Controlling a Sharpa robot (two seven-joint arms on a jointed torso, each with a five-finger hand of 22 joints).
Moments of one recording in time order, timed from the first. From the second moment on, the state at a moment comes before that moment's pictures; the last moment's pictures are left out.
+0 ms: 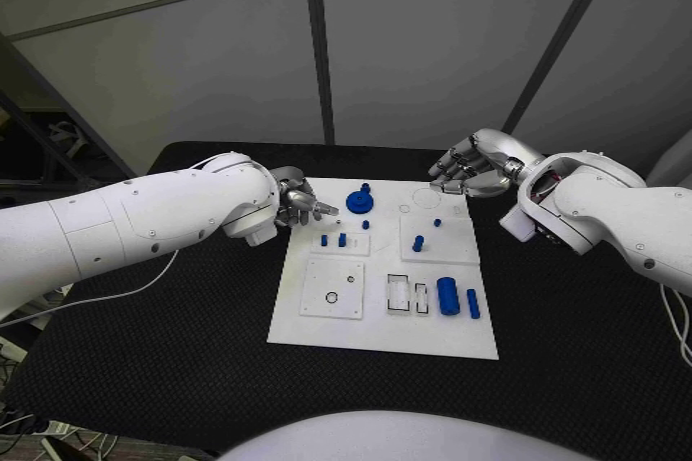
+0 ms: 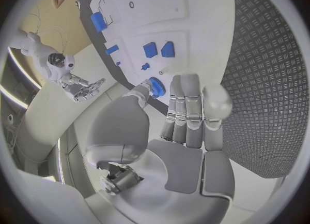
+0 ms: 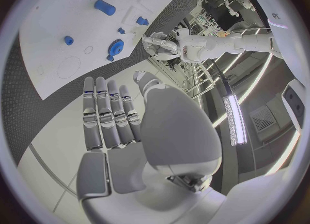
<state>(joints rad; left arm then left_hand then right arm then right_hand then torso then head) 1.25 -0.77 -0.07 1.35 -0.94 -0.10 -0.49 1.03 -0.11 0.23 0.11 0.15 0.87 0.09 0.58 0.34 1.15 0.02 0.80 0.58 1.37 -0.05 0.72 0.84 0.20 1.34 0.05 1.04 1.09 1.24 -0.76 0.04 1.44 -1.02 -0.22 -0.05 1.44 -0.14 0.22 0.19 0.43 0.88 0.22 0.23 0.07 0.98 0.17 0.36 0.06 1.08 0.13 0.08 0.19 0.17 0.90 0.24 0.20 0.25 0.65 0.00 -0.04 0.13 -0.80</state>
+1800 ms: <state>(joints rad) 1.23 -0.55 -0.13 1.16 -1.43 -0.18 0.01 1.34 -0.16 0.34 -0.05 0.15 0.96 0.13 0.26 0.09 0.97 0.09 0.41 0.13 1.23 0.02 1.06 0.84 0.20 1.13 0.12 0.62 0.79 1.24 -0.75 0.04 1.44 -1.04 -0.22 -0.02 1.45 -0.13 0.23 0.18 0.44 0.89 0.21 0.23 0.07 0.98 0.16 0.36 0.06 1.08 0.13 0.08 0.18 0.17 0.92 0.24 0.20 0.24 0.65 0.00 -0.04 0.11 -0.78</state>
